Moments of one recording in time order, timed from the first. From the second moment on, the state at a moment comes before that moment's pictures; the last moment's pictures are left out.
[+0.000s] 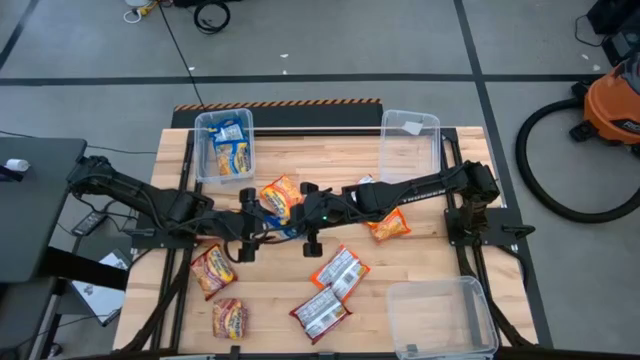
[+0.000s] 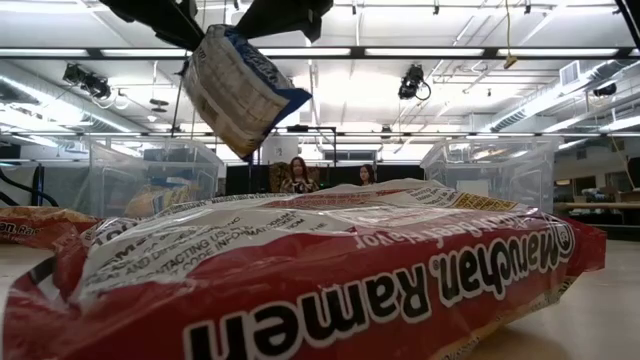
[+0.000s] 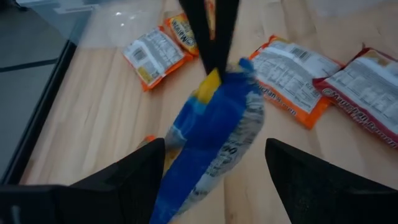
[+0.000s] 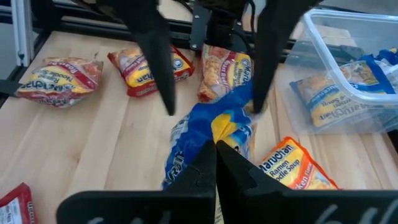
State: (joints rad) left arm -0.36 1.09 0.89 -0.53 -0.45 -0.09; right arm 0.15 1.90 1.68 -0.42 0.15 -0.05
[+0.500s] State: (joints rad) left arm -0.36 1.06 0.98 -0.60 -0.38 -0.10; right arm 0.14 1.90 1.68 -0.41 0.15 -0.05
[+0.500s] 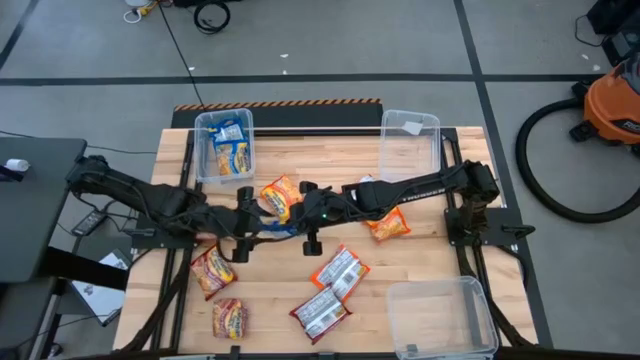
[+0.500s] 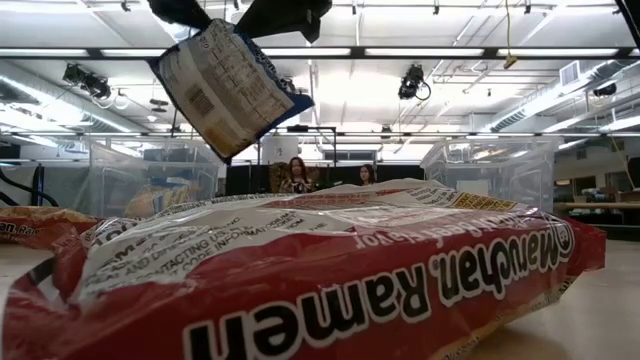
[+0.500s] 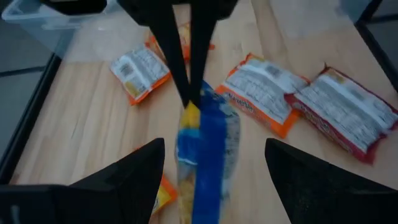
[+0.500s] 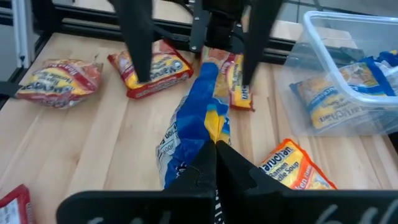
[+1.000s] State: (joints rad) left arm -0.39 0.99 1.26 -1.23 -0.40 -0.22; right arm 0.00 1.93 1.68 -0.20 0.08 -0.07
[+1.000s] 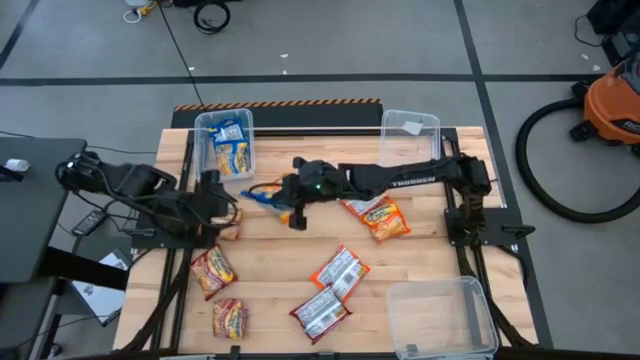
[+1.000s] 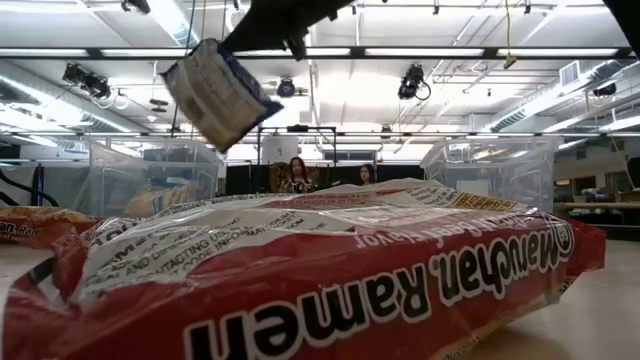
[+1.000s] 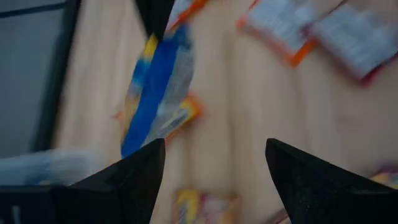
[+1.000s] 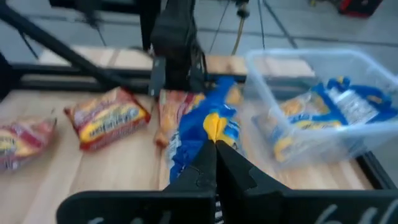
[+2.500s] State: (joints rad) left arm -0.23 0.90 1.25 -1.25 -0.35 -0.08; right arm 0.29 2.29 1.68 -0.42 0.47 -0.16
